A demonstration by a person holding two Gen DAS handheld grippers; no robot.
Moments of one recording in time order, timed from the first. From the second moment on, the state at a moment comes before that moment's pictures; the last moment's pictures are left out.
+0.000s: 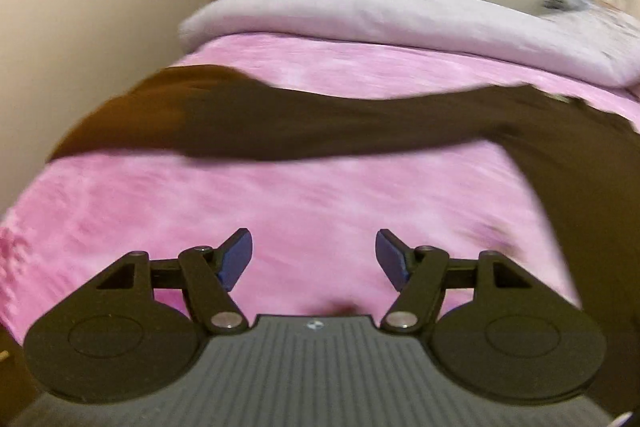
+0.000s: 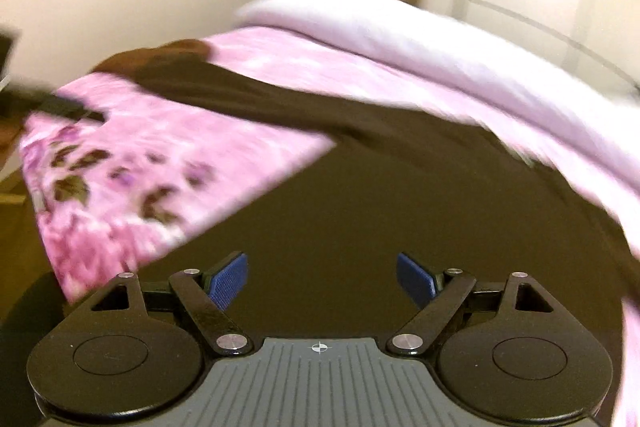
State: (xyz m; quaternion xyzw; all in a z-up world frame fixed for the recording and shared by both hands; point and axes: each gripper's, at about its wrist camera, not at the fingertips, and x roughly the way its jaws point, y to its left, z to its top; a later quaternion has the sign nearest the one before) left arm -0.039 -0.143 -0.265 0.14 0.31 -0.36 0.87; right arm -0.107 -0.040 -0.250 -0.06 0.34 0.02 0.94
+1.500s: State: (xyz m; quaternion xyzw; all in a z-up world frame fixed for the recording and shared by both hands) left arm 0.057 -0.208 -0.196 -0.04 0.29 -0.56 0.78; right arm 0.199 -0.105 -0.210 0.03 0.08 -0.04 1.00
